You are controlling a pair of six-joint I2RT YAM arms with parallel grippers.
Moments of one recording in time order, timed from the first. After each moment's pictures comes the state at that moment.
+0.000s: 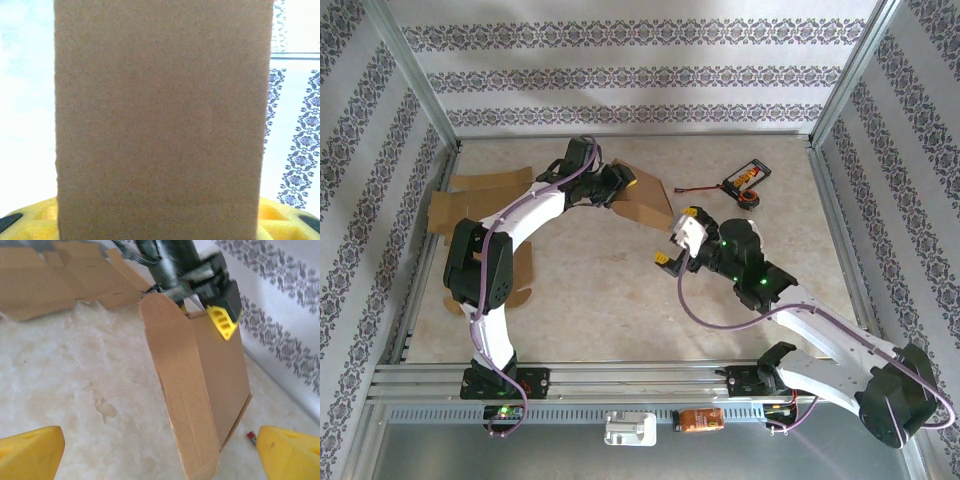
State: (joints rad) left arm -0.36 1.88 1.46 -0.30 0.44 -1.13; right arm 0.62 1.00 0.62 0.05 -0.20 -0.47
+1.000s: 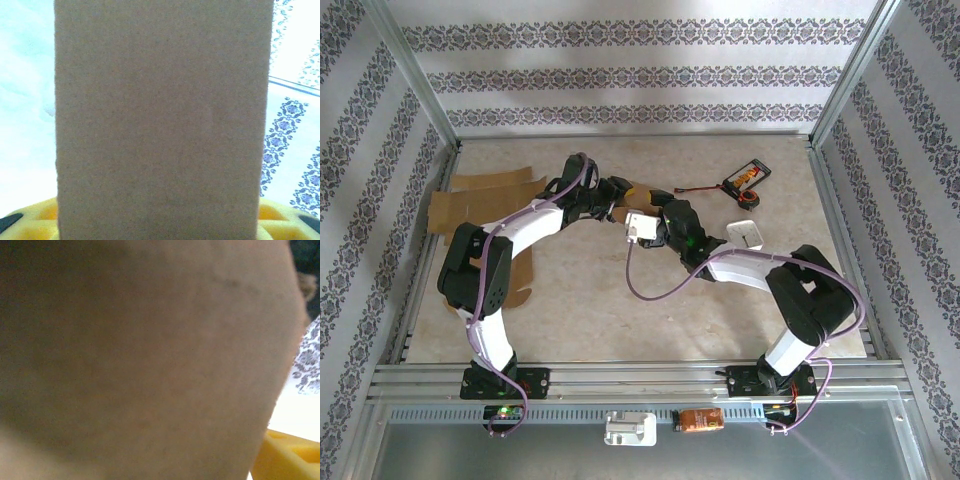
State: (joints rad) left arm -0.37 1.83 1.24 -0.05 0.48 -1.43; right arm 0.65 1.65 0.84 0.41 0.09 -0.99
